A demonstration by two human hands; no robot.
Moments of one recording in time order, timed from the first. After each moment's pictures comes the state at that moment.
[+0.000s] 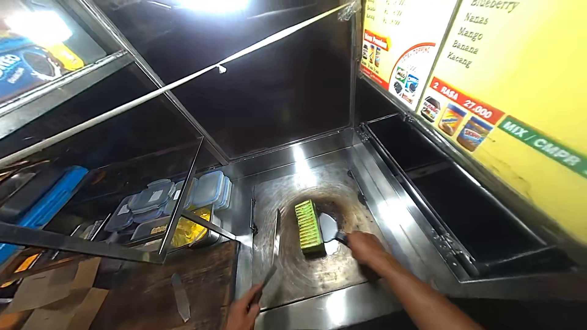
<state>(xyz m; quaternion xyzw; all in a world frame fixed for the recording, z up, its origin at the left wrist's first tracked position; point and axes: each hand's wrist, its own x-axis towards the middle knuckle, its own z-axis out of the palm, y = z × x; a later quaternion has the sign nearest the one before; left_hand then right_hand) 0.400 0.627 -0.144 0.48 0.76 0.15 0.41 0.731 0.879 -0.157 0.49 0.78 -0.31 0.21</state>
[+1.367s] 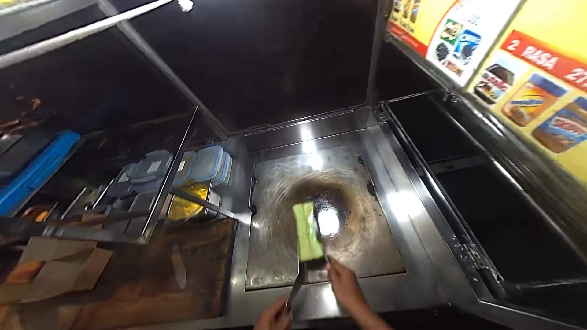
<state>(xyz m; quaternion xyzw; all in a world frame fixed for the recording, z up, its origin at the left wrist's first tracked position) 0.508 0.619 -0.151 0.32 0.75 0.22 0.54 0.696 0.767 -0.216 0.54 0.57 -0.62 -0.09</state>
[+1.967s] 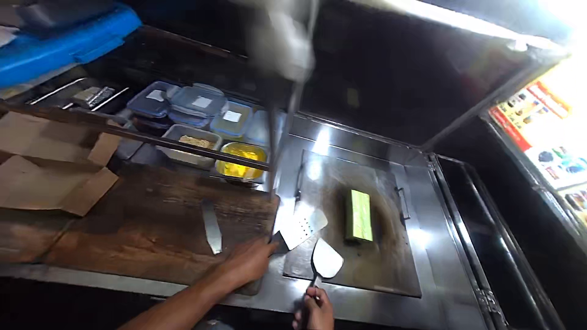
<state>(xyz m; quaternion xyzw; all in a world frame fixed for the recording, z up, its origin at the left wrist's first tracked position) 0.248 0.633 -0.146 0.57 0.69 -0.05 0.44 0.499 0.607 -0.176 0.67 0.36 -0.63 -0.18</state>
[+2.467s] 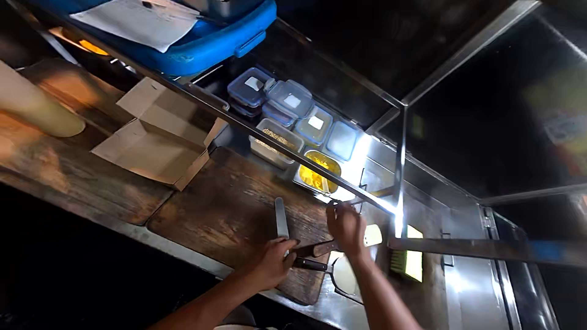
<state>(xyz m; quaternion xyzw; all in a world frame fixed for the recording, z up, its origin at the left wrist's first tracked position) 0.099 0.534 -0.138 0.43 0.71 0.21 0.51 0.204 0.727 -0.095 0.46 0.87 -0.15 0.10</state>
